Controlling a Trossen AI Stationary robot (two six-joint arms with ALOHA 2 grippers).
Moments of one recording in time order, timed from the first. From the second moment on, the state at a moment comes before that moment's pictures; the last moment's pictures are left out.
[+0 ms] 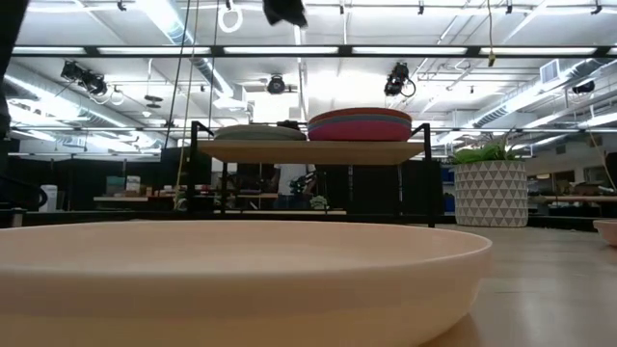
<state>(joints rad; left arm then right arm) 0.12 1.75 1.97 -1.17 0.11 0.16 -0.23 1.37 2.07 -1.30 0.31 0.22</state>
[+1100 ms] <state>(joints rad) -0.36 1.62 1.12 -0.45 0.13 -0.87 -0.23 1.37 1.89 -1.09 0.27 0.09</state>
